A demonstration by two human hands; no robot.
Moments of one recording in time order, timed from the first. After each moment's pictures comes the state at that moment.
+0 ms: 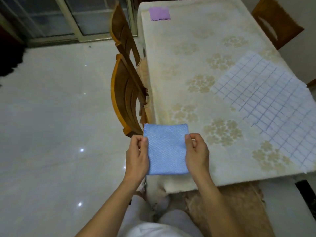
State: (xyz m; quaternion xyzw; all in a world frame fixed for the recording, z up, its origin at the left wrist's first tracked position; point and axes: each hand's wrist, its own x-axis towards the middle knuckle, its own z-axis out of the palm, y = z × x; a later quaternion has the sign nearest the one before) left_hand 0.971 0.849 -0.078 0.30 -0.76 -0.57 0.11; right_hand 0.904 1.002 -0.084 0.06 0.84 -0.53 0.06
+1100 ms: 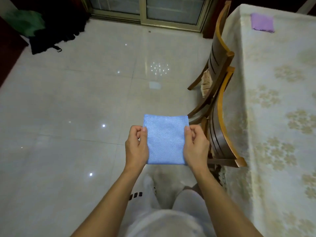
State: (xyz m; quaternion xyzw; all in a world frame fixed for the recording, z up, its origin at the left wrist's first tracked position) left_hand 1.062 0.485 -0.085 0.44 -0.68 -0.55 0.20; right_hand 0.962 0.610 -0.079 -0.12 0.88 -0.45 0.10
